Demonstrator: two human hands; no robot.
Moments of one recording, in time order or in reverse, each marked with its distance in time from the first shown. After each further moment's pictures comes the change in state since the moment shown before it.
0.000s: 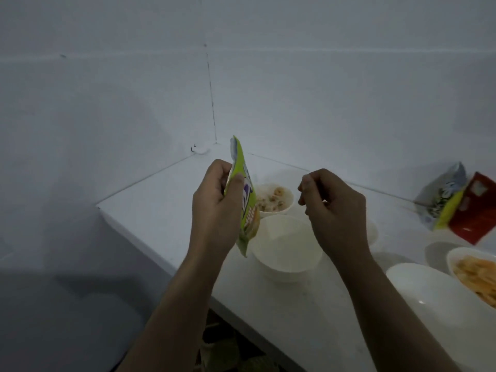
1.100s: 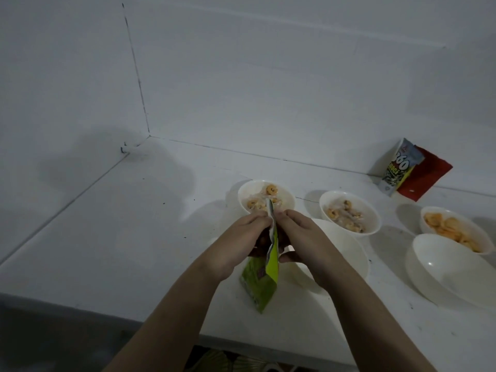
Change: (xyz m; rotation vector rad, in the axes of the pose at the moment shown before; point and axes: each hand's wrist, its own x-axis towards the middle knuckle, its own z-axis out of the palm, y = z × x) left_hand 0.158 -0.164 -0.024 -0.236 -1.142 -0.418; right_hand 0.008 0.005 0.186 0.056 -0.105 0.939
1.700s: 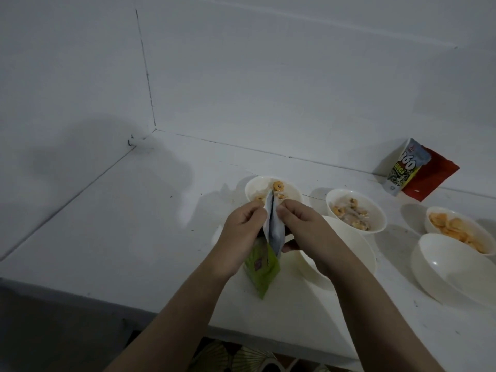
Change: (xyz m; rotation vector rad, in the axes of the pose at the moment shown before) left_hand -0.013 -0.005 -0.005 0.036 0.235 0.264; right_hand 0.001 -0.008 0.008 -0.114 -0.077 -0.105
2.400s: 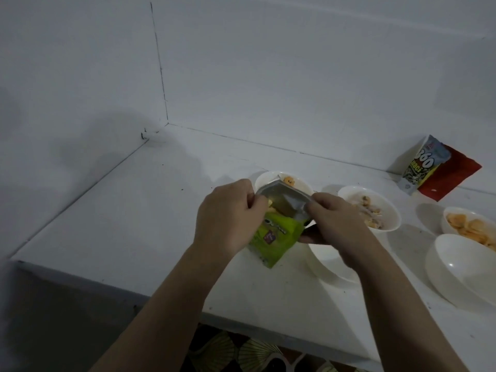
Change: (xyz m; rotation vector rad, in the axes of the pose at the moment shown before) left_hand -0.016 0.040 -0.029 0.776 0.310 0.188; right_hand -0.012 -0.021 -0.012 -0.019 0.146 0.073
